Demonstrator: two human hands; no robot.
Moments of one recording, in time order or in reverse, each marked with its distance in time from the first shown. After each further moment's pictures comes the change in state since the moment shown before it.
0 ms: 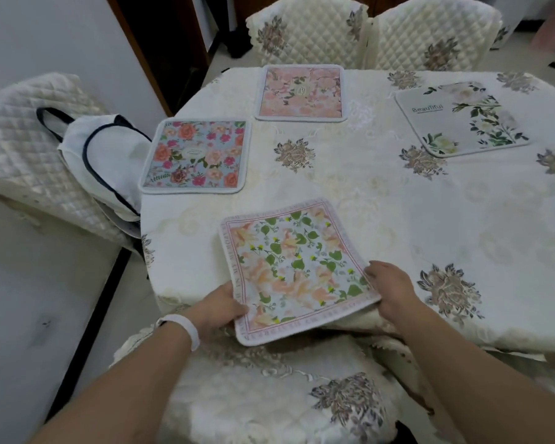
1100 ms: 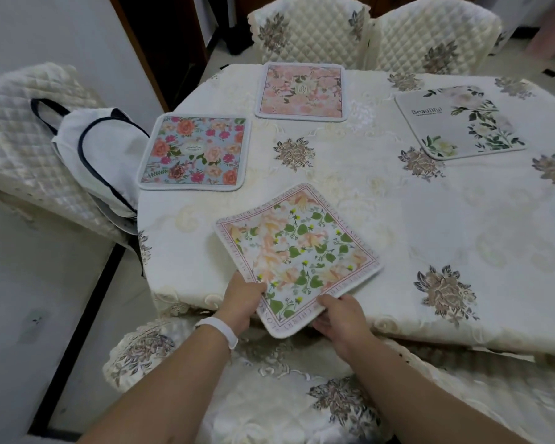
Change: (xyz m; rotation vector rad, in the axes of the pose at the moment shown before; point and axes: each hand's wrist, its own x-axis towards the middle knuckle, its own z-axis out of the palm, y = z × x) left_hand 0.009 0.028 0.051 -0.453 0.275 0.056; right_hand -0.058 0.063 0.049 0.043 -0.181 0.102
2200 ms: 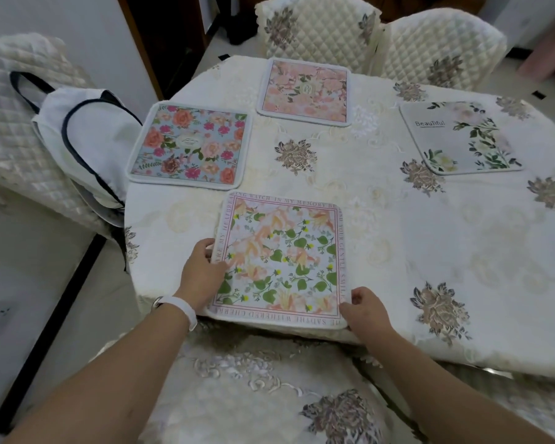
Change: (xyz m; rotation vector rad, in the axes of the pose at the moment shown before) left_hand 0.049 0.028 -0.062 0.318 0.180 0.229; right_hand 0.034 -0.037 -0.038 -0.867 0.179 -0.275
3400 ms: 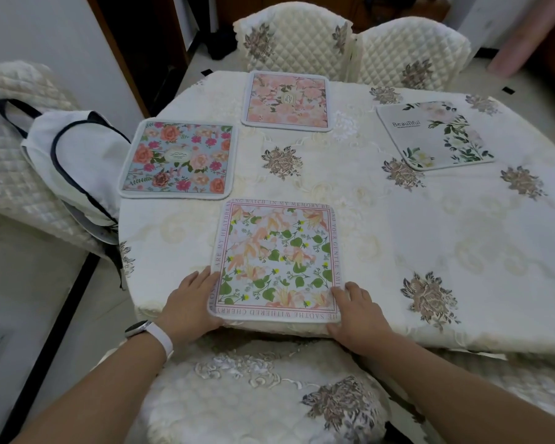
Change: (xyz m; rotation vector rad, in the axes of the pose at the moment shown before) left_hand -0.017 -0.040 -0.027 0.980 -0.304 0.338; right_hand -0.018 0.014 -0.004 -0.820 -0.033 -0.446
